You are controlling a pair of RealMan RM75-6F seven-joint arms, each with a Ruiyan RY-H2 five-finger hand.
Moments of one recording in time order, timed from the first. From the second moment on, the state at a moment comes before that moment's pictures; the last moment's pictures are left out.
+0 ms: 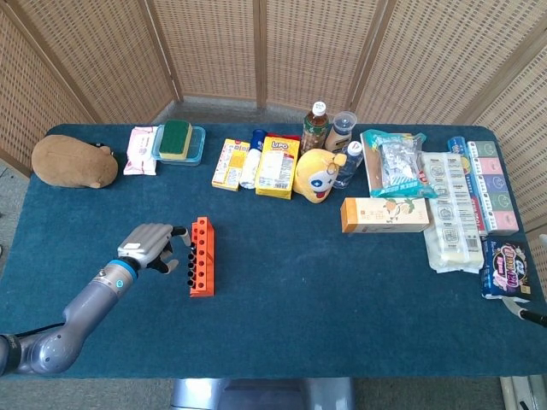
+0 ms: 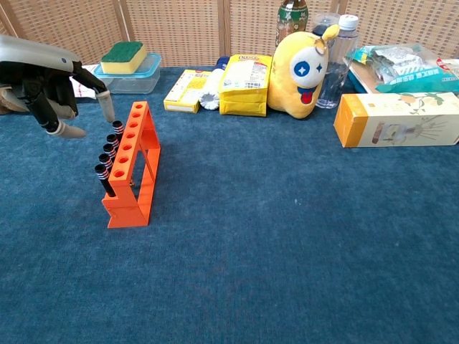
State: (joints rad) left arm -0.95 -1.07 -0.06 -1.97 0.54 0.82 0.32; right arm 0.02 -1.00 0.16 -1.65 -1.34 1.48 0.20
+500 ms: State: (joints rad) left arm -0.97 -1.04 -0.04 -1.99 0.53 0.82 0.33; right arm 0.02 -1.00 0.16 -1.65 -1.34 1.48 0.19
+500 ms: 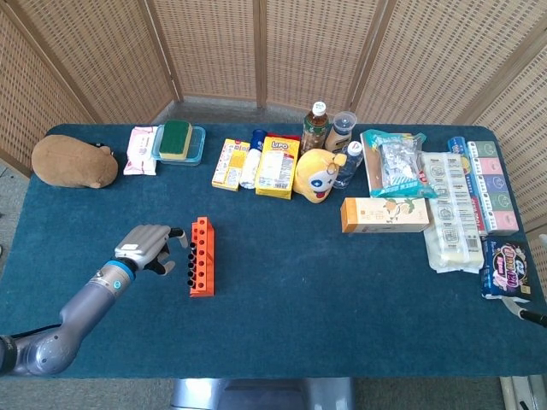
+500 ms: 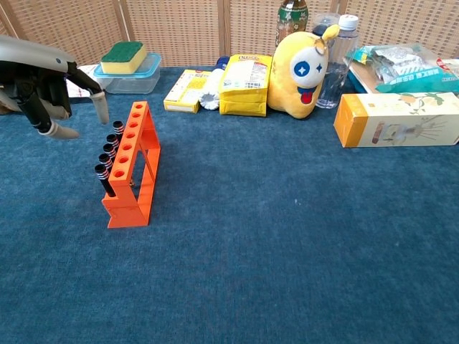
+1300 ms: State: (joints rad) left arm -0.99 -1.10 -0.04 -1.97 0.51 0.86 0.37; right arm 0.02 -0.99 0.16 -1.65 -1.34 1.48 0.20
